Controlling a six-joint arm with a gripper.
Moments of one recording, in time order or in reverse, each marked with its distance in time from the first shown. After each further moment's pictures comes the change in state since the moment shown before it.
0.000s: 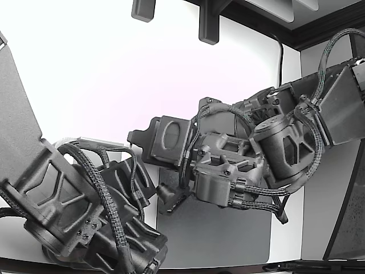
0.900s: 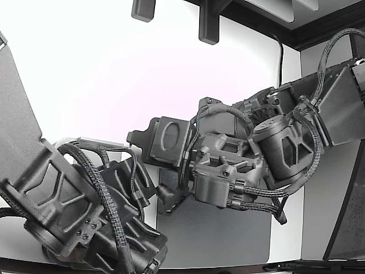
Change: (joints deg) arm 0.1 -0.4 0.1 -0.5 0.4 -0.1
